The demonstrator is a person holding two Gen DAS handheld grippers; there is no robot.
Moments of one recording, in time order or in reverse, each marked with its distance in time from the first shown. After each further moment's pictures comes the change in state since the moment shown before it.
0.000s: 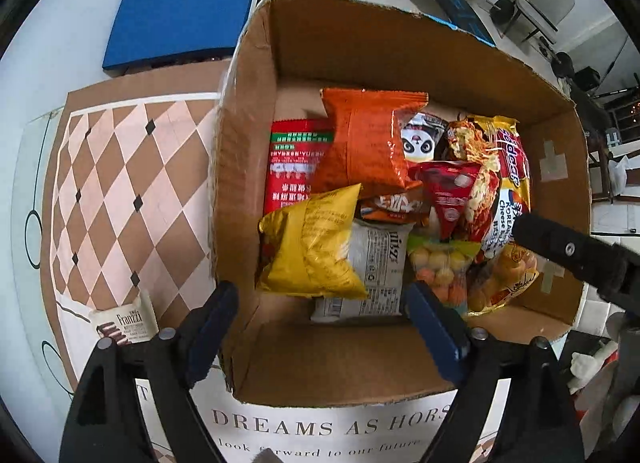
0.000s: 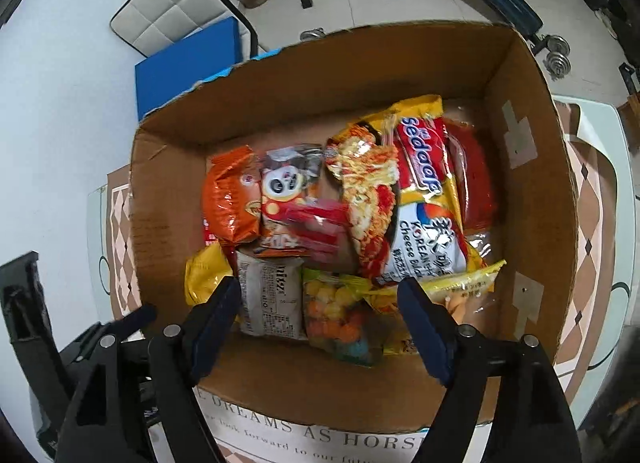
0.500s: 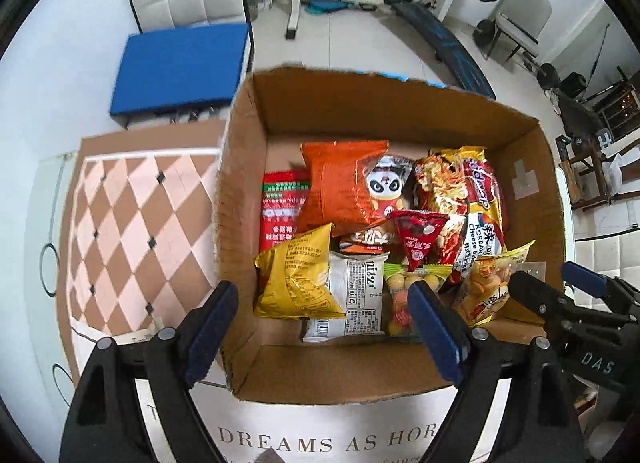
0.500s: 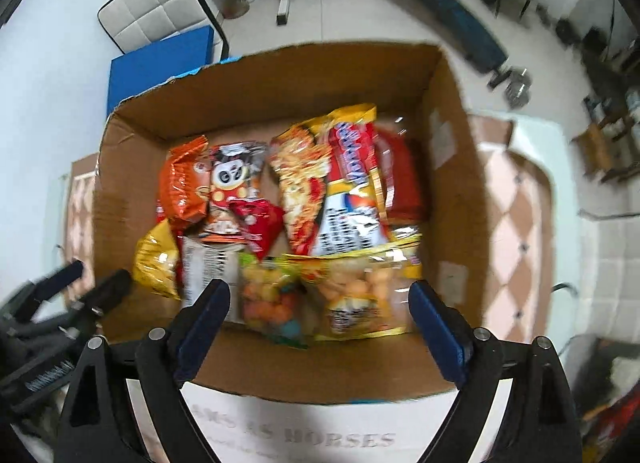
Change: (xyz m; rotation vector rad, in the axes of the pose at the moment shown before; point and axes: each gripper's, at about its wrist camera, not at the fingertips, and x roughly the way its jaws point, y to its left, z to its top) left arm -0.040 -0.022 -0.008 0.057 -0.172 0.025; right arm -0.032 -0.010 -0.038 -0.082 -0.113 -0.217
